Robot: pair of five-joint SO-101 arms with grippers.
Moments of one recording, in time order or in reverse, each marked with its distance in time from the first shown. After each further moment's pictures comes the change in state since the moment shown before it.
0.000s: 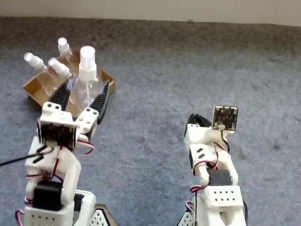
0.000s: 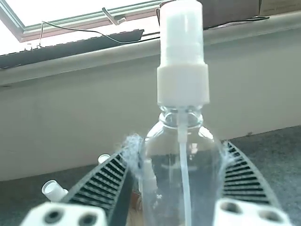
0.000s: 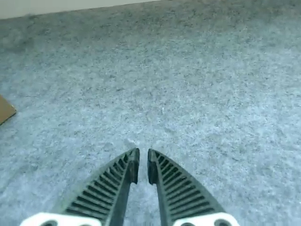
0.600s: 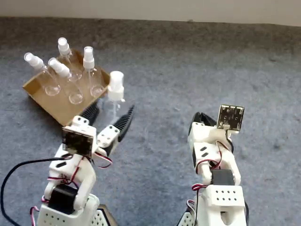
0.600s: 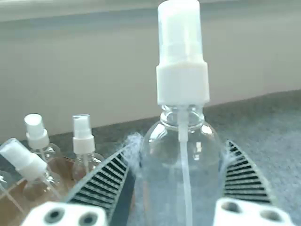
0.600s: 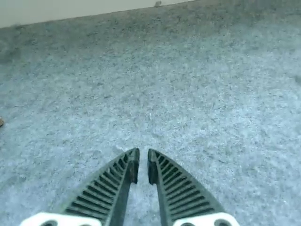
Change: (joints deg) left arm 10.3 -17.7 20.7 -0.4 7.5; right arm 2.8 0.1 -1.9 0.0 0.0
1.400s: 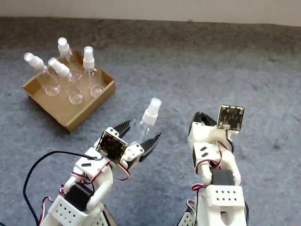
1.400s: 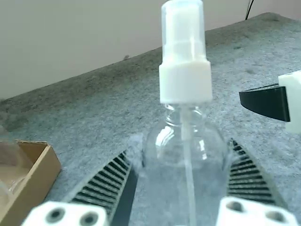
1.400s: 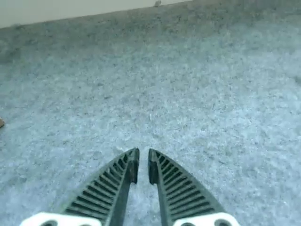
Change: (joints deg) left arm 15.8 0.0 13.6 -2.0 0.0; right arm 0.0 0.0 0.0 0.2 0.0
